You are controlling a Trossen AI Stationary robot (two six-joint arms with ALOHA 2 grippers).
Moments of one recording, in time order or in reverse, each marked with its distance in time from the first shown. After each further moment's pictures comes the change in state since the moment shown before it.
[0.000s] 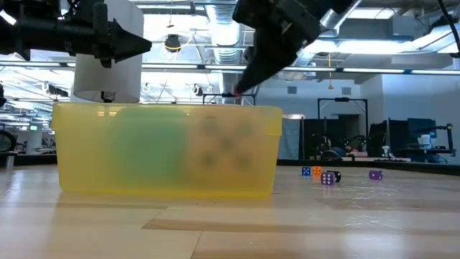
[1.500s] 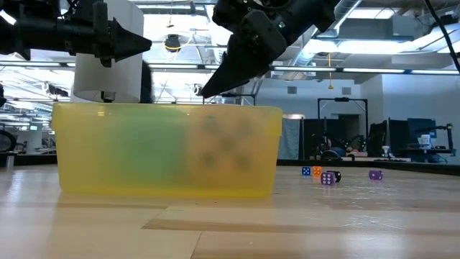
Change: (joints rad) left arm 0.000 0.000 0.000 0.008 0.000 0.000; right arm -0.008 0.102 -0.001 0.263 -0.001 -0.046
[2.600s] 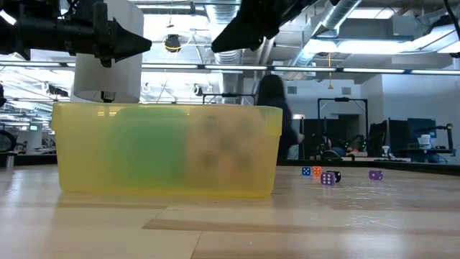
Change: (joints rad) left arm 0.000 0.000 0.000 -0.001 0.000 0.000; right arm -0.011 -0.163 0.000 -0.049 0.001 -0.003
